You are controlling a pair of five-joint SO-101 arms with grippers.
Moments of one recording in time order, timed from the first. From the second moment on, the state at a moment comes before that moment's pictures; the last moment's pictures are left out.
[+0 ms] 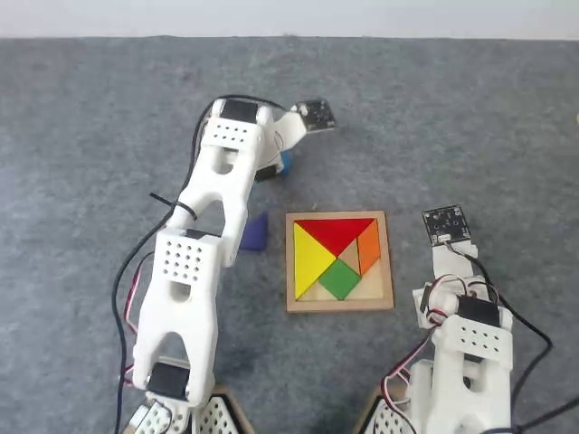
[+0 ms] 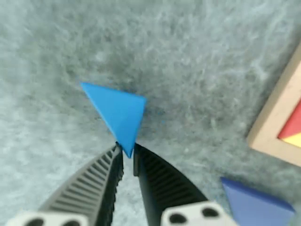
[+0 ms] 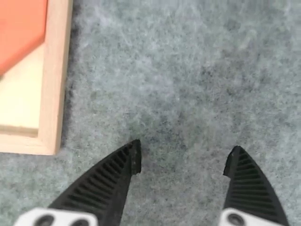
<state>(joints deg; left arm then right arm) 7.2 56.2 -50.7 88.9 -50.9 11.3 -53.5 80.1 51.0 24.2</state>
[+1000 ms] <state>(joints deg) 0.4 68.8 -65.4 79.0 -17.3 11.3 -53.5 80.6 50.5 24.2</state>
